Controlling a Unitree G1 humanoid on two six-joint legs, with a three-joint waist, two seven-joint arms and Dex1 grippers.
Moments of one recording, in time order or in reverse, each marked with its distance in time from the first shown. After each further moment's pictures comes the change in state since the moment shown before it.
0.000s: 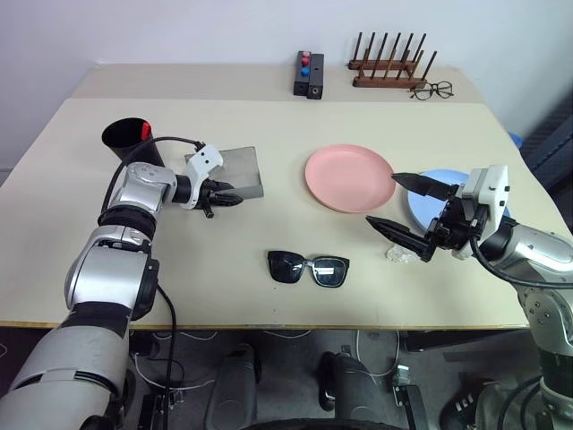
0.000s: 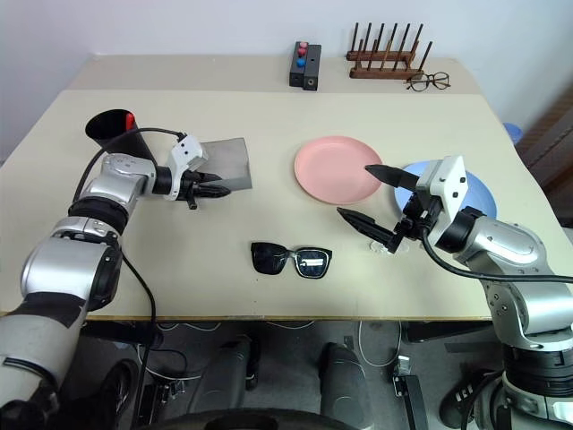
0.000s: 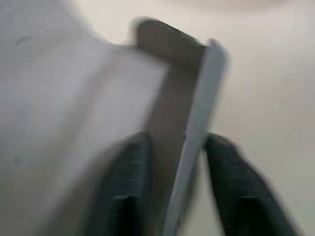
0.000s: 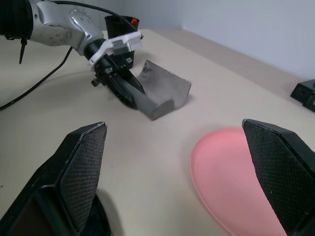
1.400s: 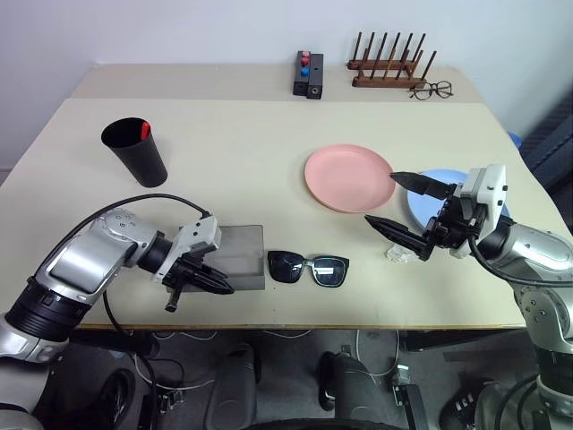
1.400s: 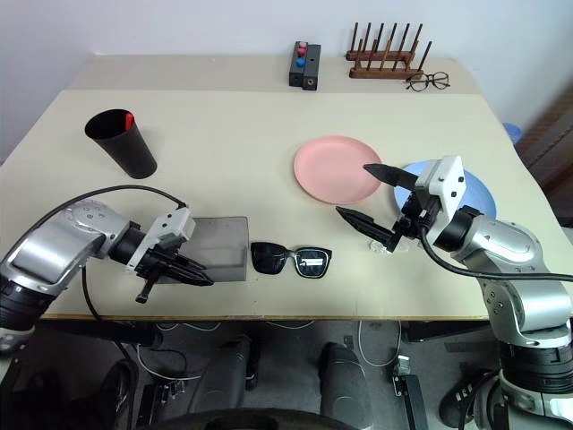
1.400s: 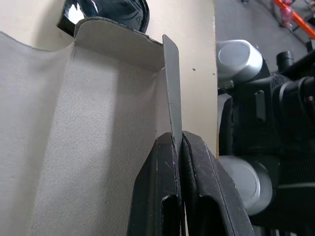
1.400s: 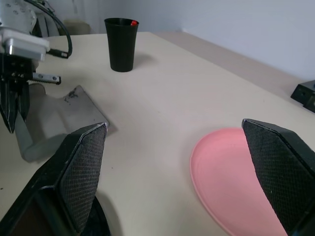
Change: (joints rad) left arm 0.653 0.458 -0.175 -1.416 -0.443 0.718 -0.256; right arm -0.011 0.008 0.013 0.024 -0.006 -0.027 0.012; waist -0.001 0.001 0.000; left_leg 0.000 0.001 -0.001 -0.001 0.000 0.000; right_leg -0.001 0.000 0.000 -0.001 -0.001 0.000
